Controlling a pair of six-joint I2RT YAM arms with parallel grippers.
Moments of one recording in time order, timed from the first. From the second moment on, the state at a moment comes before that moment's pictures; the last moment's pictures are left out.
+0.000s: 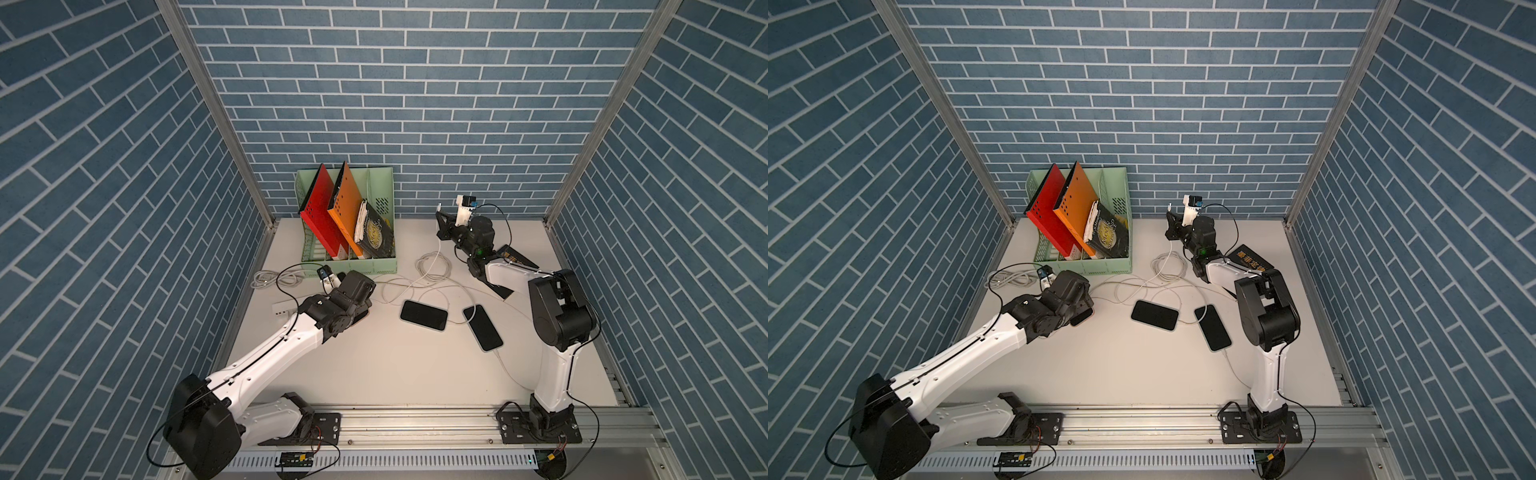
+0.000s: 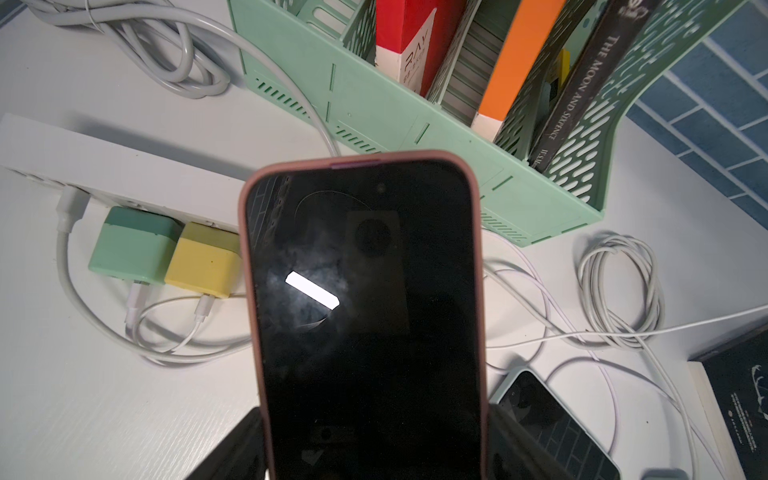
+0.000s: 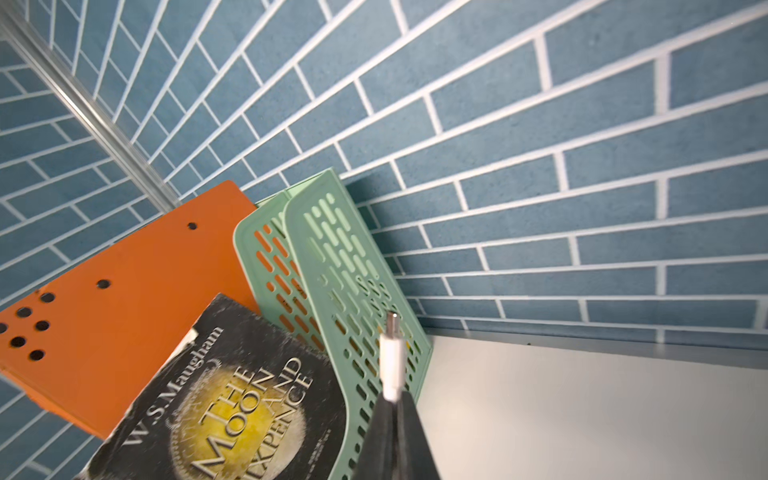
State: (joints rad) left arm -0.63 1.19 0.92 -0.72 -0.45 -1.05; right arm 0.41 1.99 1.30 0.68 -0.19 0.44
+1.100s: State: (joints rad) left arm -0.68 1.30 0.76 -0.64 -0.17 -0.86; right arm 0.24 1.84 1.14 0.40 -0.26 0.55
